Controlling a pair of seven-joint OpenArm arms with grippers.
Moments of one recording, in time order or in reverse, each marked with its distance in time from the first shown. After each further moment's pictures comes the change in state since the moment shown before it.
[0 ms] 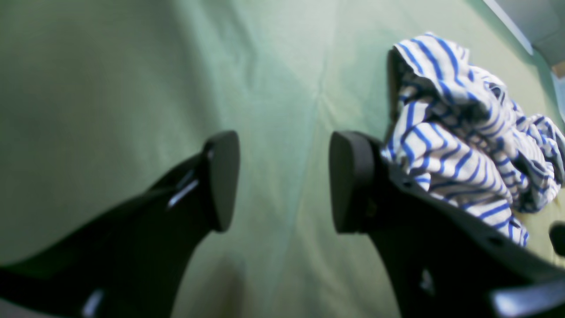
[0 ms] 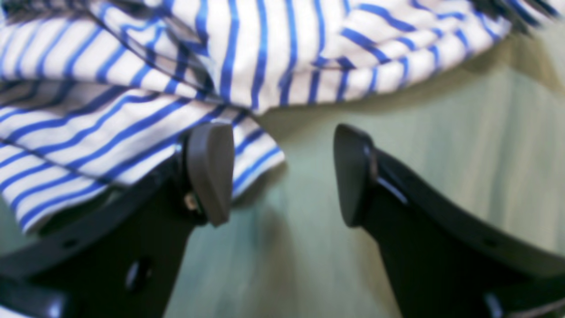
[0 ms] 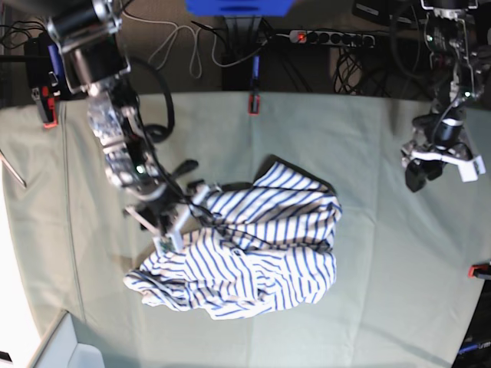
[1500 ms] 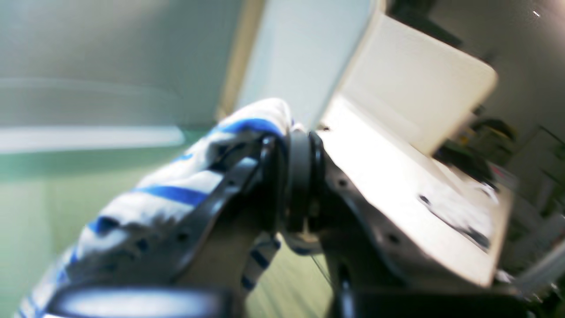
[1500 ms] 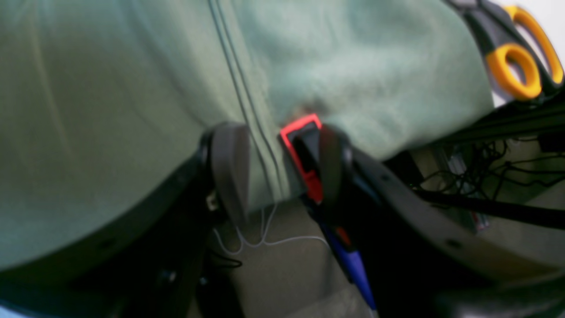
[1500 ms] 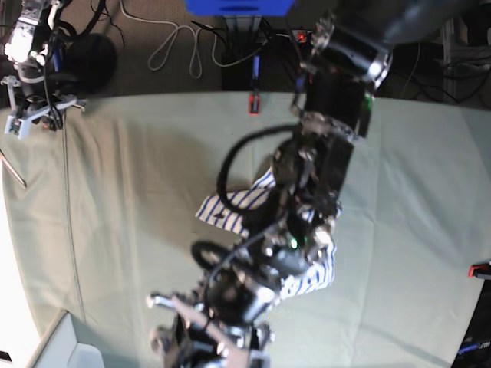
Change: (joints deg) left arm -39.7 25.1 37.9 5.7 18.4 0.4 3.8; right arm -35.6 -1.7 44.8 22.9 0.2 0.2 0.4
